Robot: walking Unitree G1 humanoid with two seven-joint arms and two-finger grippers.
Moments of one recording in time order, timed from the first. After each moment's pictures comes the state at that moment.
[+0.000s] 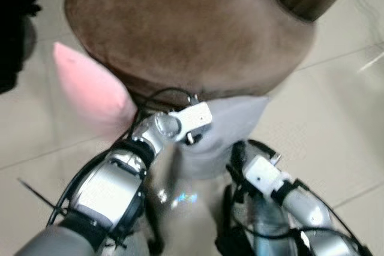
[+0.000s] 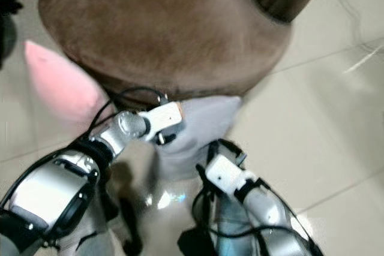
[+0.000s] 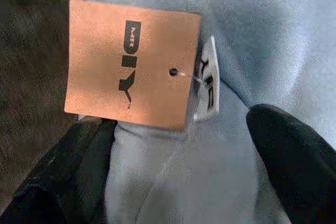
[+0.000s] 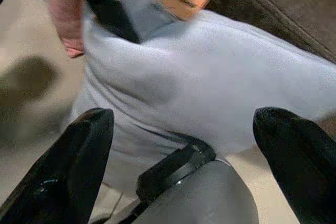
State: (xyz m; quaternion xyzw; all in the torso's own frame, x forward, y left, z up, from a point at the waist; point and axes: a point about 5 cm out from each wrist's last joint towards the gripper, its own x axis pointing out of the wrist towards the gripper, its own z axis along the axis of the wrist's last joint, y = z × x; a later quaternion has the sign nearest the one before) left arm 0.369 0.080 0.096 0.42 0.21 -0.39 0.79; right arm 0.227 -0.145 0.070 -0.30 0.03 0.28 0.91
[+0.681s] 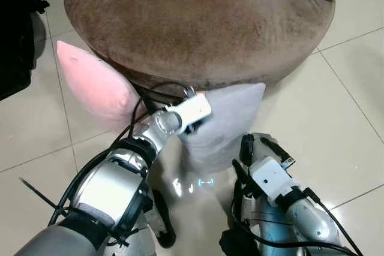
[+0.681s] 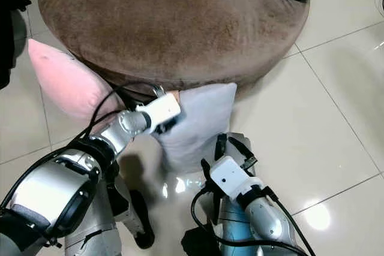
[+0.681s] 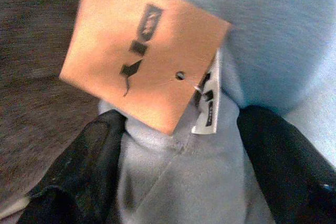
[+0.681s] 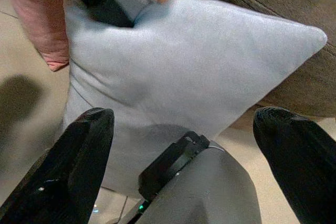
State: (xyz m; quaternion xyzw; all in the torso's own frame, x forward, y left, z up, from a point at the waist) left arm 0.379 0.080 0.111 0.36 0.15 -0.30 0.87; right arm 0.211 -0.147 0.086 -0.29 0.03 0.20 0.94
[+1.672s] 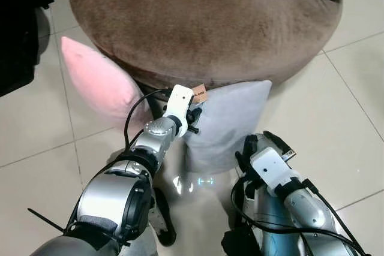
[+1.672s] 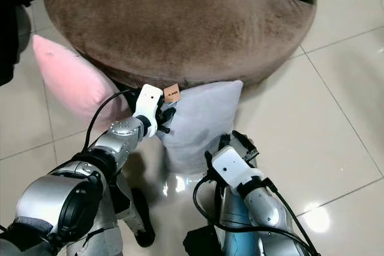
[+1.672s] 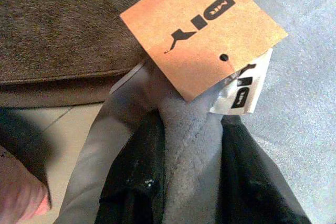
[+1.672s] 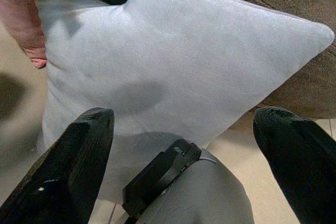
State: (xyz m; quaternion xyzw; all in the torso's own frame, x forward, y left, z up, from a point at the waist) left arm 0.372 0.080 0.099 0.03 0.17 -0.24 0.96; right arm 0.228 -0.149 0.085 -0.29 0.03 0.18 0.94
